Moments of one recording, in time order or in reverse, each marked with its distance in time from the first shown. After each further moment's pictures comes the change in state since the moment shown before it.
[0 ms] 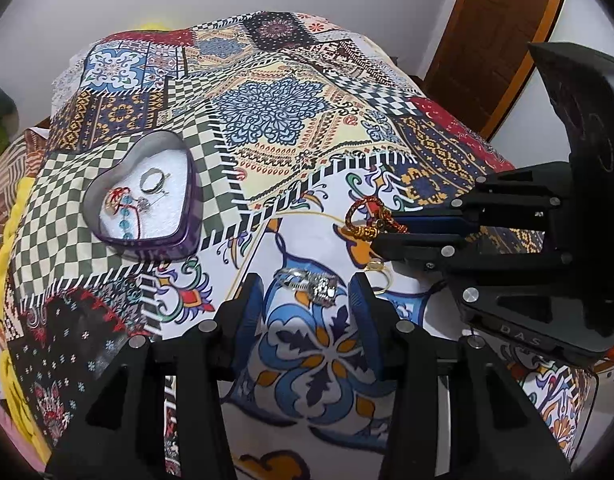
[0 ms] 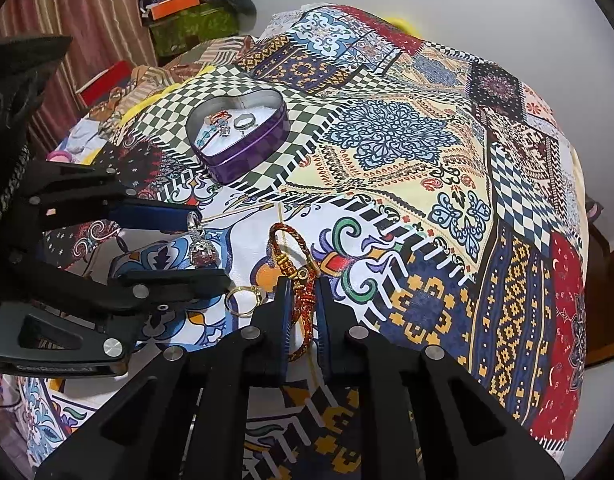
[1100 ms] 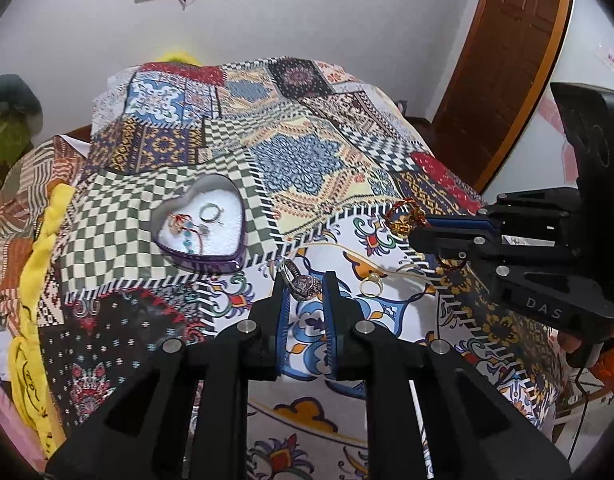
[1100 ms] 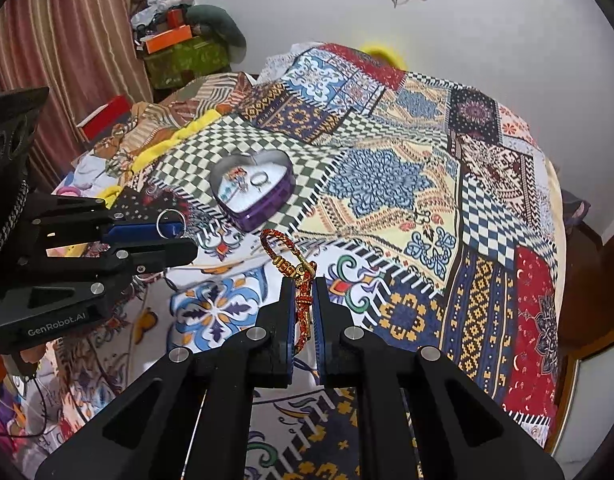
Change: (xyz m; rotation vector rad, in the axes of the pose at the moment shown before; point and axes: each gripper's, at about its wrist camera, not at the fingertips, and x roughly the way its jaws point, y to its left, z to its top) left arm -0.078 0.013 -0.006 -0.067 -0.148 0.030; right arm -0.057 0.016 0.019 0.047 -0.096 -0.023
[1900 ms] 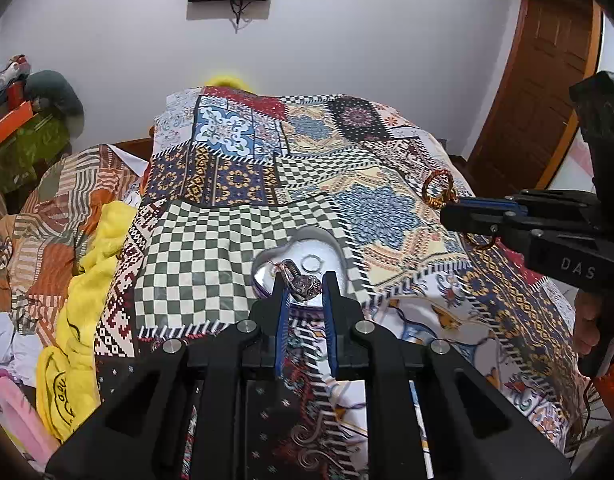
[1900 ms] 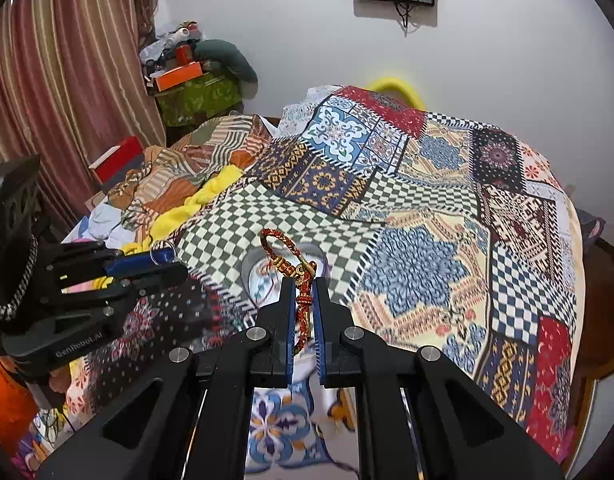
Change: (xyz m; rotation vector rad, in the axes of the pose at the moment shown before) left arm -0.025 0.077 0.026 -0.079 -0.104 0.110; right arm 0.009 0.021 0.071 0.028 -0.110 0.062
